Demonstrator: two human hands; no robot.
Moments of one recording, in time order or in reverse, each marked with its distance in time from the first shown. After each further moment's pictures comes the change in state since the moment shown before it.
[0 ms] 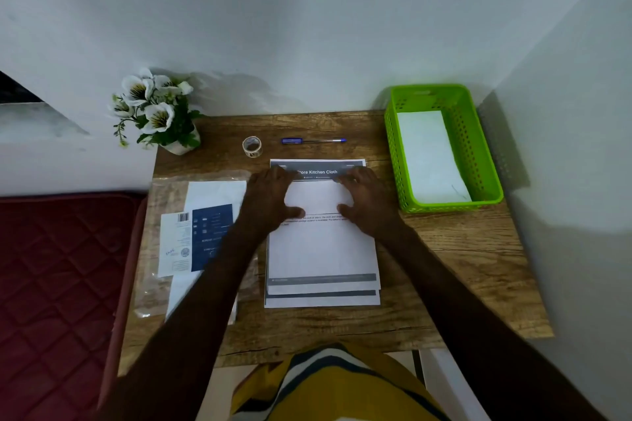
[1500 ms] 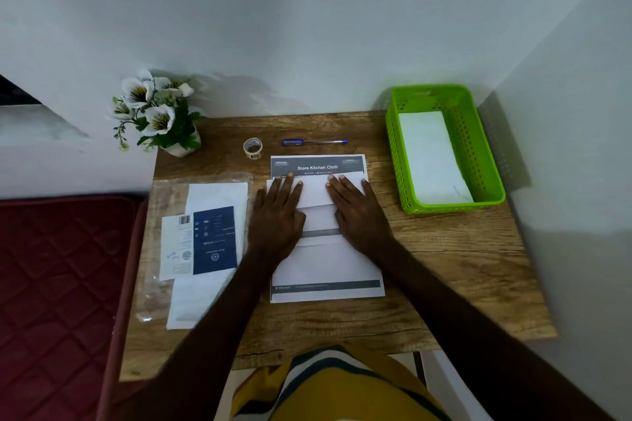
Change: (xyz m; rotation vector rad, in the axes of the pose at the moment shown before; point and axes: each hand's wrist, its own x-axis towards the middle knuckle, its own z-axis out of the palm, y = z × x) left_hand -0.028 0.005 0.042 0.157 0.172 0.049; right_hand -0.015 -0.006 0.038 -0.140 0.152 -0.192
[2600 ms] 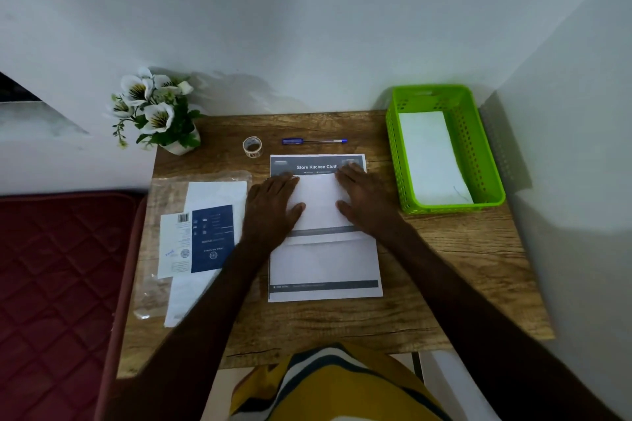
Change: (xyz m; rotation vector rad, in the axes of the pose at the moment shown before) left_hand 0.016 -0.012 -0.005 -0.170 -0.026 -0.058; right_hand 0.029 0.016 -0.029 0.021 -0.242 0.139
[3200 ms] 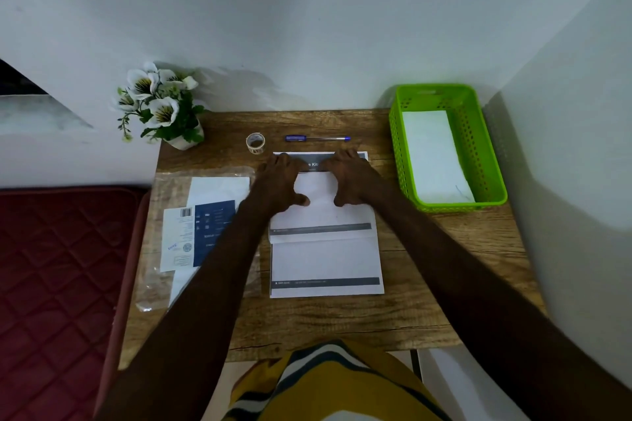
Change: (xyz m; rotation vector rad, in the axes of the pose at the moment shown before) left_hand 0.051 0.007 -0.026 0.034 -0.238 -0.030; right_hand 0.044 -0.020 -0.038 -0.034 -0.275 -0.024
